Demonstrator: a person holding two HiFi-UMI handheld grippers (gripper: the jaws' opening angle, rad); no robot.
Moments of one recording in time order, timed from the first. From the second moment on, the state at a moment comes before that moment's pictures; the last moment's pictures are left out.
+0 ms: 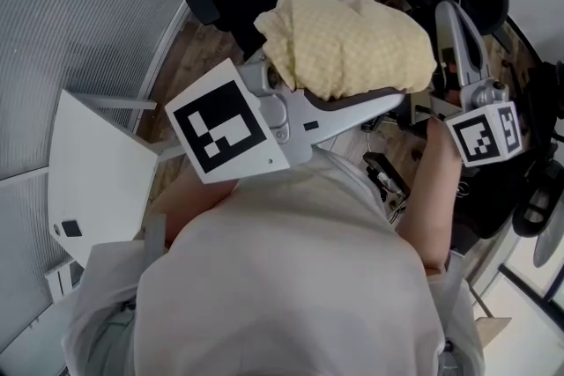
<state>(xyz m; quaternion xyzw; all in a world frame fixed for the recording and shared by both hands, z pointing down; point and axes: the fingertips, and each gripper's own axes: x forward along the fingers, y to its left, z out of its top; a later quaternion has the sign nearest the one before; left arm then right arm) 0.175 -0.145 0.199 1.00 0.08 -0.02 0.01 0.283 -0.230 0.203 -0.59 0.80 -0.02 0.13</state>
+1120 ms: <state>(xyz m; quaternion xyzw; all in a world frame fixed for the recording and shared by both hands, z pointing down) 0.197 -0.277 0.322 0.99 -0.11 0.13 0.03 0.245 -0.256 0.245 -0.53 0.84 -0.09 0.08</state>
